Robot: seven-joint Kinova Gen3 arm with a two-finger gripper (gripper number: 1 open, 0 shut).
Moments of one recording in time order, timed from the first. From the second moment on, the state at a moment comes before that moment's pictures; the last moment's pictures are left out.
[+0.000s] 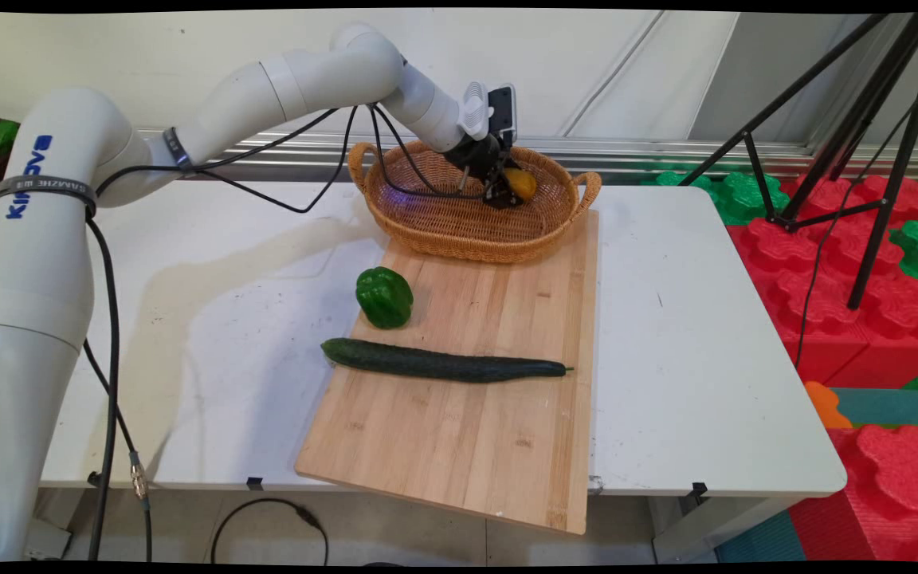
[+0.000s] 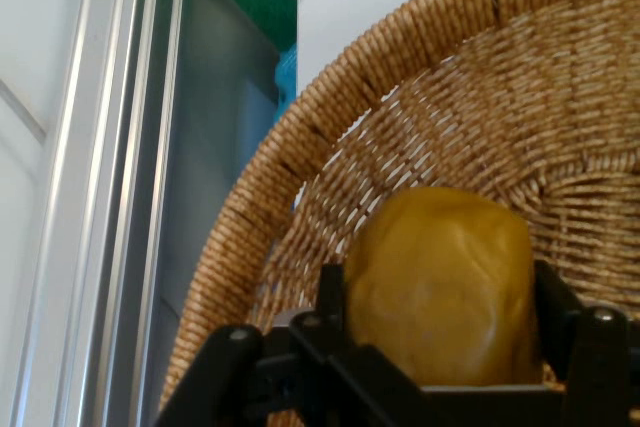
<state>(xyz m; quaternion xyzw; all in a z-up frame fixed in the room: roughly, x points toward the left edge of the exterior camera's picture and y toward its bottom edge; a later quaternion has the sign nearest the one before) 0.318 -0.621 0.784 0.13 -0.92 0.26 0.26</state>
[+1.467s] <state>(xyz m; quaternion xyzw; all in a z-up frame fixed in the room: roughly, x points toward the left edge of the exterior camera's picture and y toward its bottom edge) 0.370 -0.545 0.864 0.11 -0.91 0.25 0.30</state>
